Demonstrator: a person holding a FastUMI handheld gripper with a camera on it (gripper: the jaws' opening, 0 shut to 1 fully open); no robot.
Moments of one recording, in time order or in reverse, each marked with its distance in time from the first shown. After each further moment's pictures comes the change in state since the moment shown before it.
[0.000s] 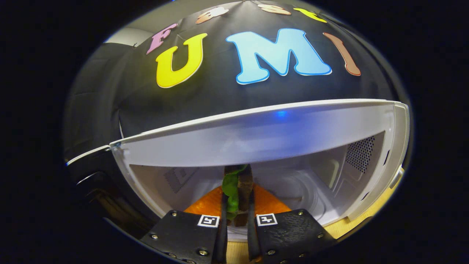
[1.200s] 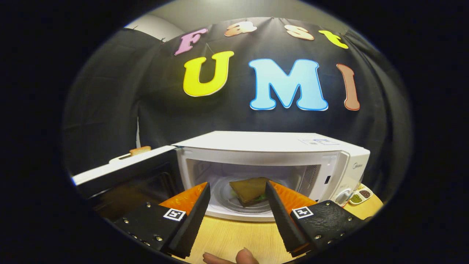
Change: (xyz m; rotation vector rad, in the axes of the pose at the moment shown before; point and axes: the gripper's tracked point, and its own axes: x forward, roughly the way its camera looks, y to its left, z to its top) arm -0.178 0.033 0.039 -0.196 -0.076 0.068
